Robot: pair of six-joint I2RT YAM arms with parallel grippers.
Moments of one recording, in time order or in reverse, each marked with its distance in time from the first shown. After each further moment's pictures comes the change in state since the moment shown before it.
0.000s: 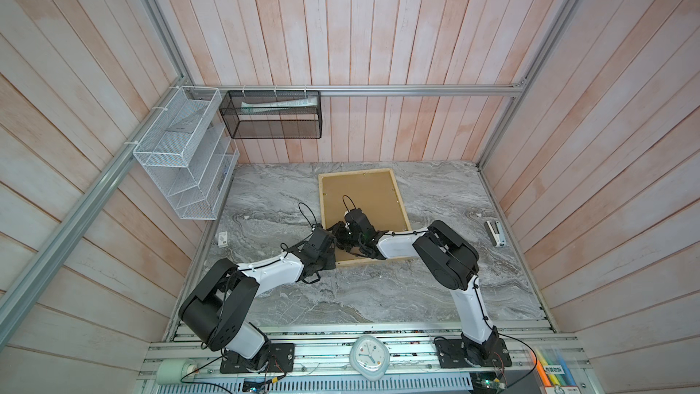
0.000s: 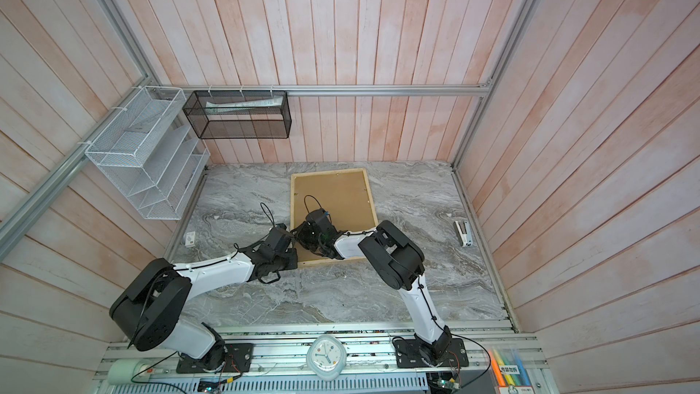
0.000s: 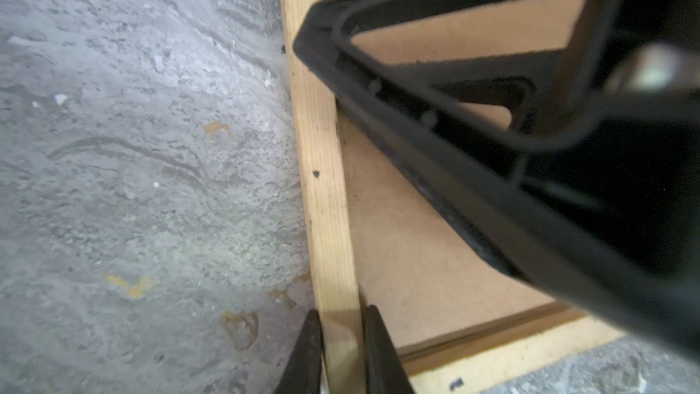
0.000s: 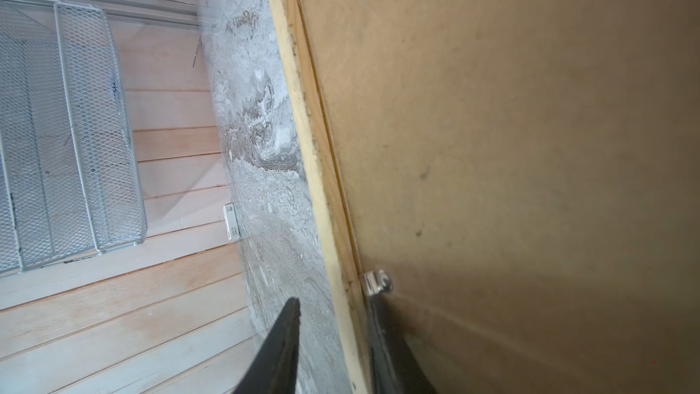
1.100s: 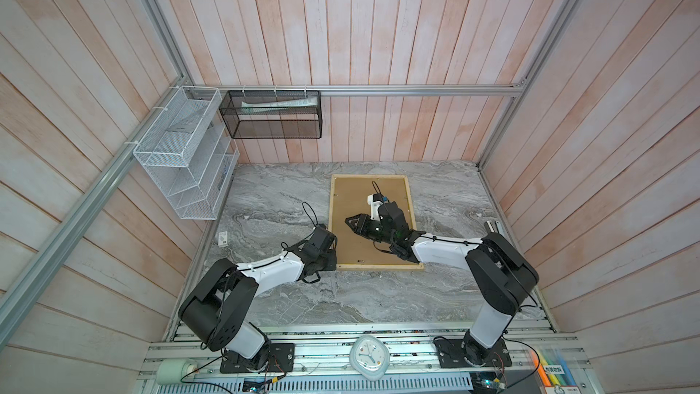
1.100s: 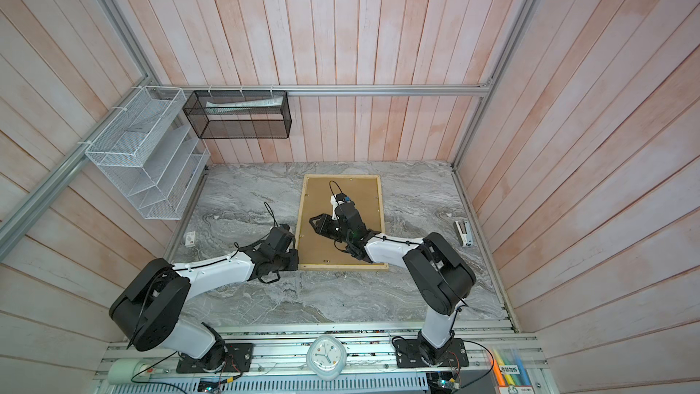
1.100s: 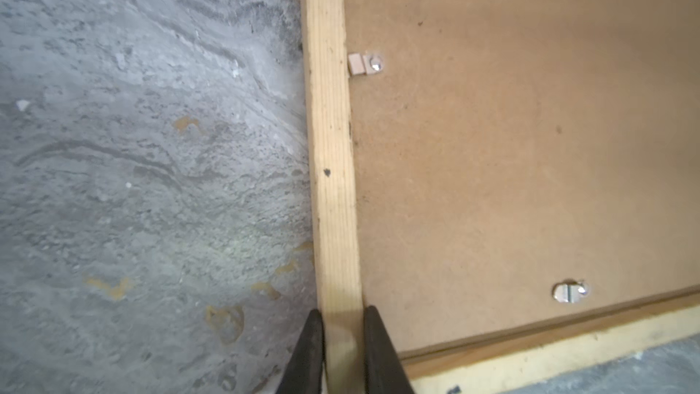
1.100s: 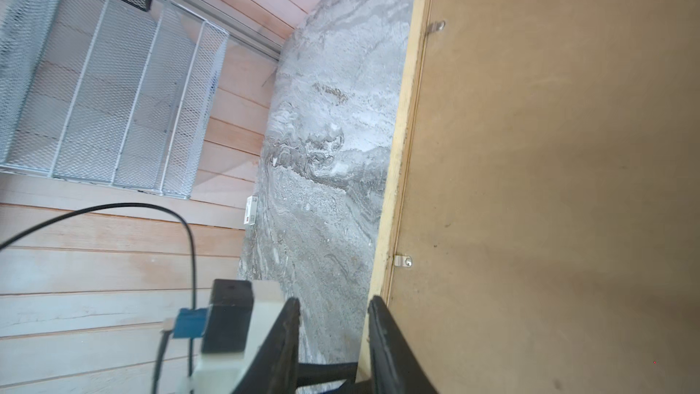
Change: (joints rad) left arm 0.001 -0.004 0.018 -0.036 0.028 0.069; right arm -0.128 -0.459 -0.317 0.005 0.010 -0.410
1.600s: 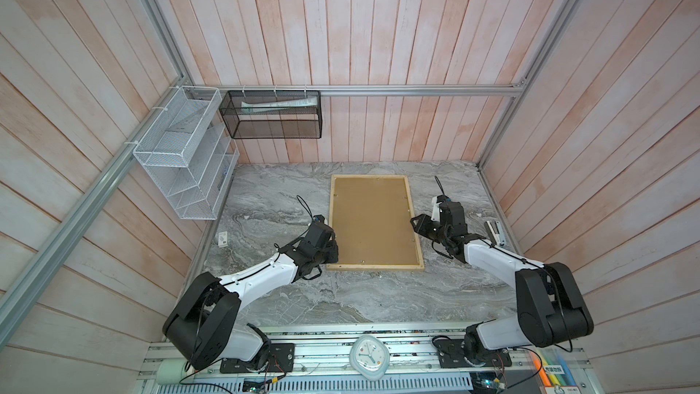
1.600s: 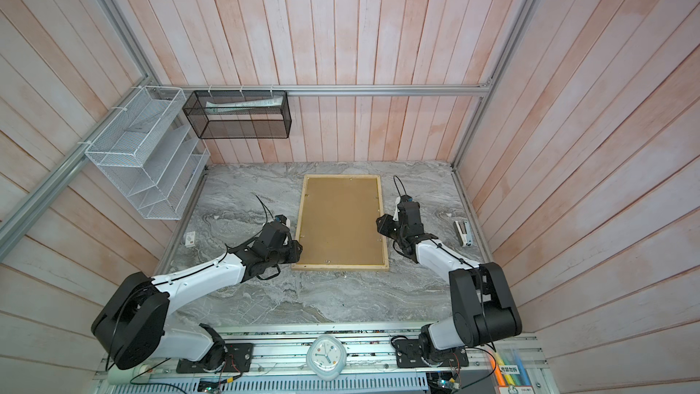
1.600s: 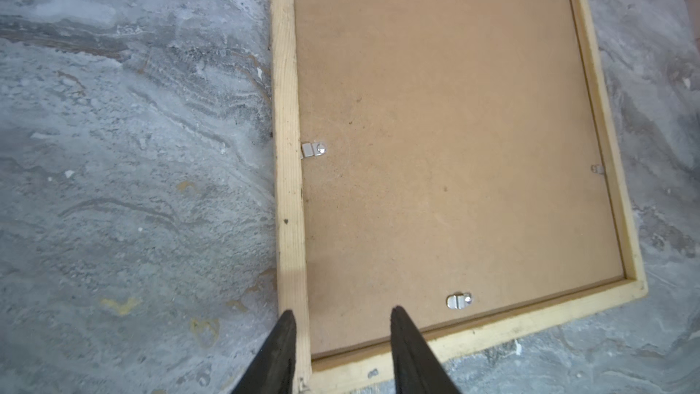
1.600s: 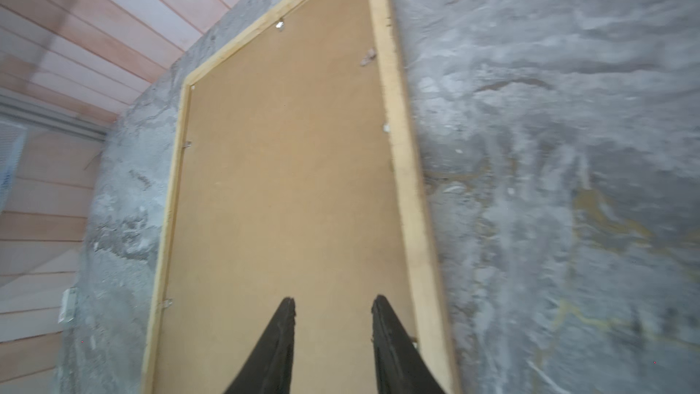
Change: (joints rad) left arm -0.016 -0.138 -0.003 0.035 -0.014 -0.097; right arm -0.494 -0.258 -0.239 -0.303 0.026 -0.327
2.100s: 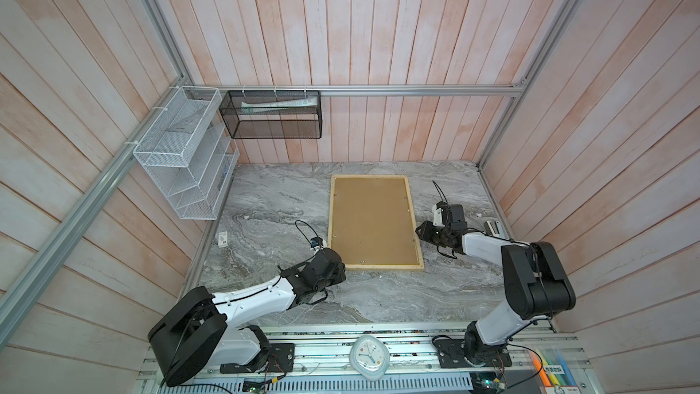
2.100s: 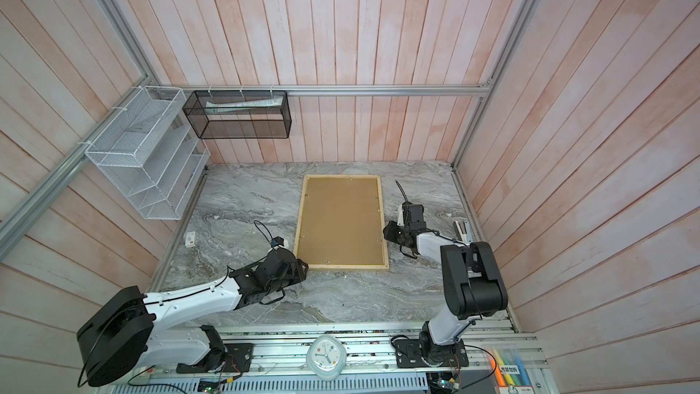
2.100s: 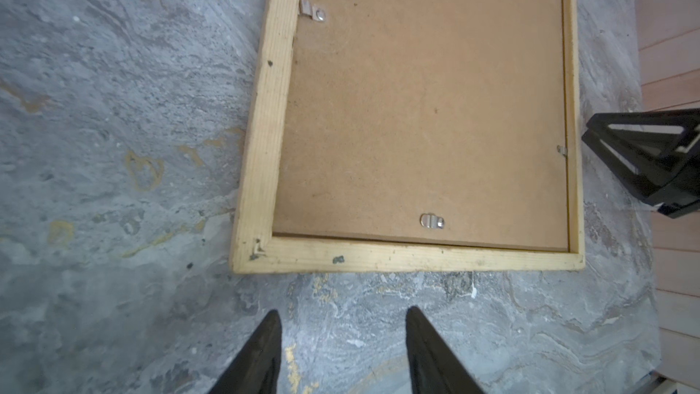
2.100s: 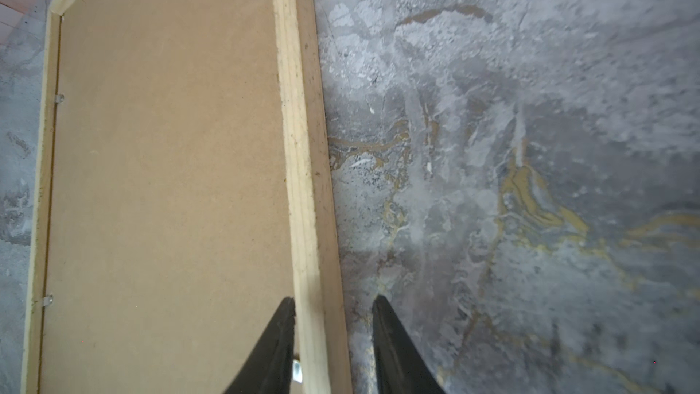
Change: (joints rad) left arm -0.200 -0.087 -0.173 0.085 -0.095 -0.357; right arm -0.058 0.186 0.066 -0.076 -0.055 -0.135
